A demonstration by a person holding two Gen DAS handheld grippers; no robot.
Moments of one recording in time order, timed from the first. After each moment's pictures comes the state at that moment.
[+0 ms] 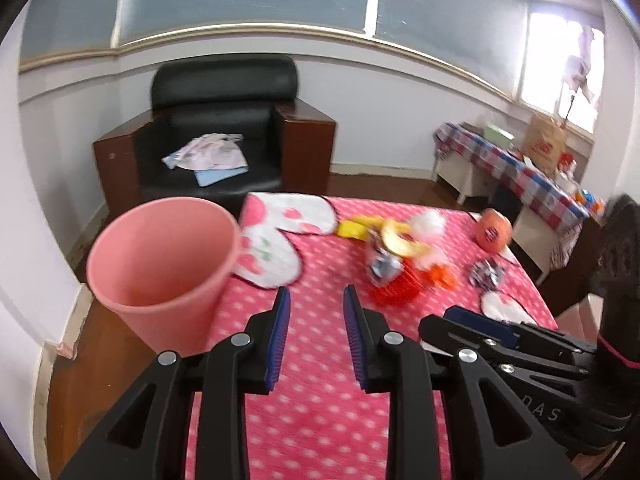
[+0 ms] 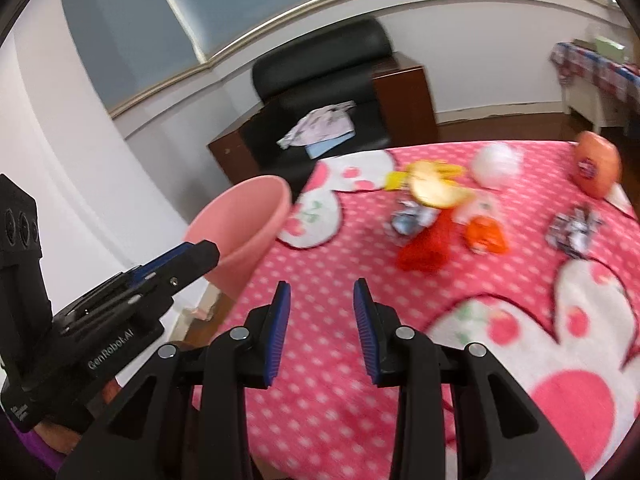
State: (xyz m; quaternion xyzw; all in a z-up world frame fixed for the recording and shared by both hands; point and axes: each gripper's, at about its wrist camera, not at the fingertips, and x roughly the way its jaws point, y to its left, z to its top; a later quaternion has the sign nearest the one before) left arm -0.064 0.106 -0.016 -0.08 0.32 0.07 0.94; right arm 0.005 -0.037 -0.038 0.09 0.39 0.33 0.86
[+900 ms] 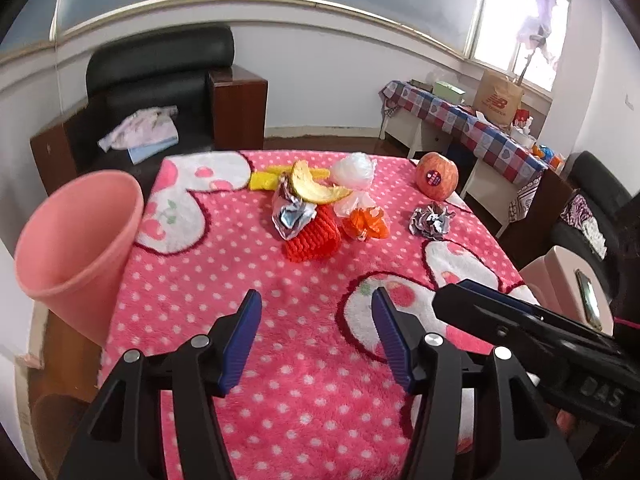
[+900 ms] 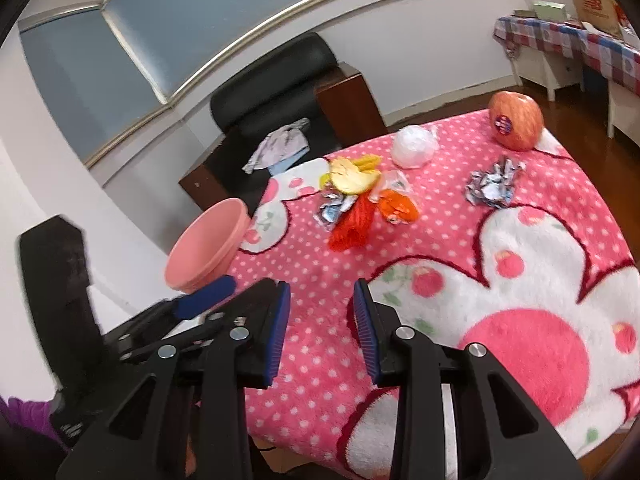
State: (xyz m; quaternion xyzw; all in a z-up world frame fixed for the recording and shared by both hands) left arm -0.036 0.053 -0.053 -0.07 0.38 -0.03 0.92; right arm -0.015 -0.104 -0.047 0.16 0.39 0.28 0.86
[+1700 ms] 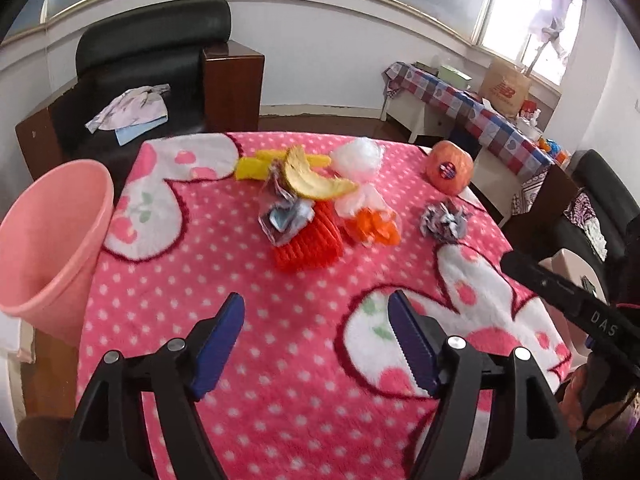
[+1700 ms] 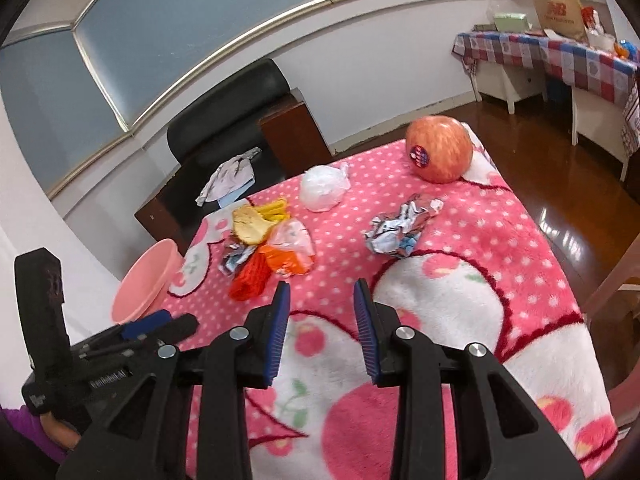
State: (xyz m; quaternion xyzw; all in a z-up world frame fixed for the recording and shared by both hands) left arm 0.018 0.051 -0.071 -0.08 0.41 -0.04 0.91; right arm 0.042 -0.181 -0.068 0.17 0.37 0.20 0.89
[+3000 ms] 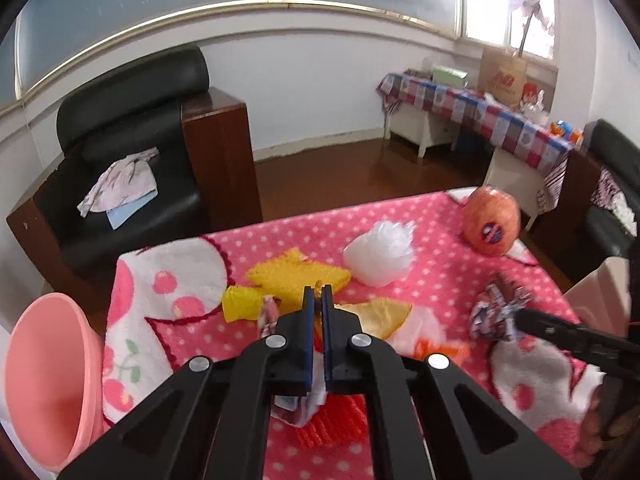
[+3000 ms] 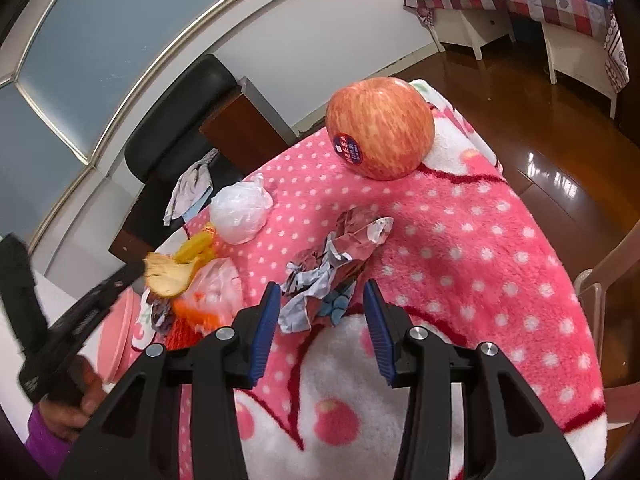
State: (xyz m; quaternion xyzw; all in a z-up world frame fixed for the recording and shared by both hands) left arm 0.135 0.035 -0.054 0.02 0.36 -0.03 0.93; right arm 0.138 -0.206 -0.117 0.24 0.43 0.15 0.86
